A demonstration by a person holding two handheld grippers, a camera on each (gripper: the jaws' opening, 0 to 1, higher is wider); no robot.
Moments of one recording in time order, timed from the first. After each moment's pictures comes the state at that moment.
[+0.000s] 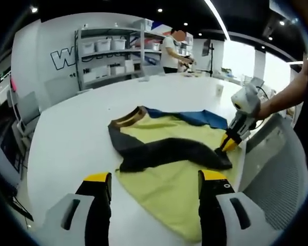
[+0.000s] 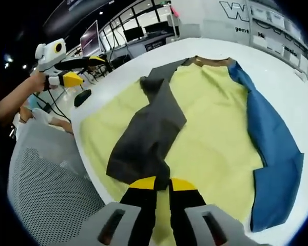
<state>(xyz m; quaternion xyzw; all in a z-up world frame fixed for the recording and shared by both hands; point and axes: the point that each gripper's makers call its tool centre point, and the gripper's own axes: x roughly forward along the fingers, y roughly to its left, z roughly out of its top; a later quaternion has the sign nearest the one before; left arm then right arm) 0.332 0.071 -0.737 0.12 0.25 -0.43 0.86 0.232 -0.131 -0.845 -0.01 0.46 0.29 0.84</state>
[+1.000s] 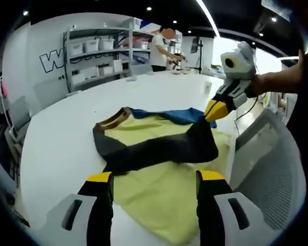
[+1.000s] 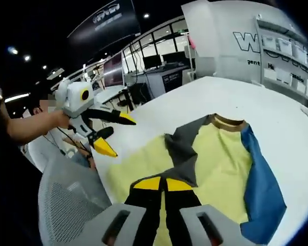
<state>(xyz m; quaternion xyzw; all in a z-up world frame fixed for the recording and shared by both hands) 0.301 0.035 -0.733 0.12 0.25 -0.48 0.83 0.275 -0.079 -0.722 0.00 0.32 0.35 0.88</state>
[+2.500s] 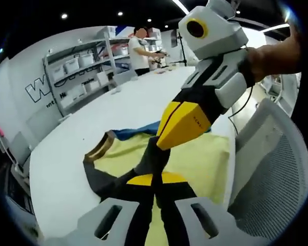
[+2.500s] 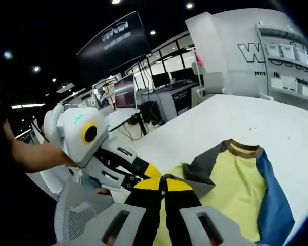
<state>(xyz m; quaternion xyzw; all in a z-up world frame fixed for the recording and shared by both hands) 0.299 -0.030 -0.711 0.23 0.20 -0.50 0.81 0.288 -0.036 -0.673 0.04 0.26 0.38 0.89</state>
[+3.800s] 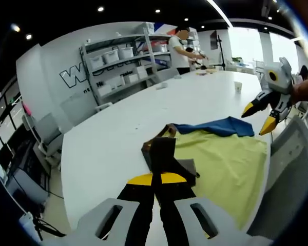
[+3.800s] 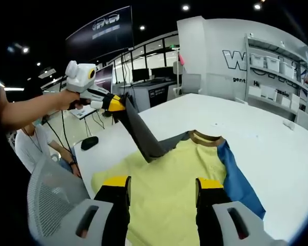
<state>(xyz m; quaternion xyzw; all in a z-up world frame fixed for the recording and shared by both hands) 0.409 0.086 -0.662 0.20 0.20 -0.36 0.89 0.279 -0.125 -0.703 -0.03 0.26 0.28 0.93</state>
